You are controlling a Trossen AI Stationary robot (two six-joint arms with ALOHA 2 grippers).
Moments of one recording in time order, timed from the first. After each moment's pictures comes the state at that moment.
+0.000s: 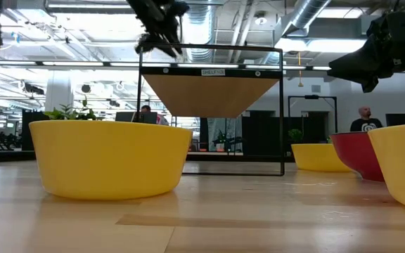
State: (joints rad) left arm 0.58 1.64 1.78 -1.02 0.17 -0.38; right arm -0.19 0.00 0.16 -0.25 0.11 0.15
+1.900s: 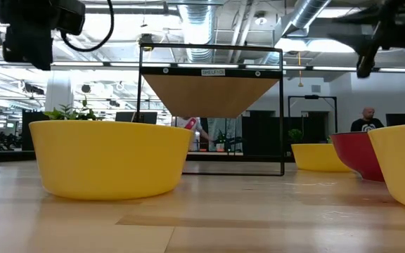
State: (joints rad) left arm -0.30 0.92 0.78 -0.88 -0.05 -0.95; right arm -0.17 0.00 0.16 0.09 0.07 0.60
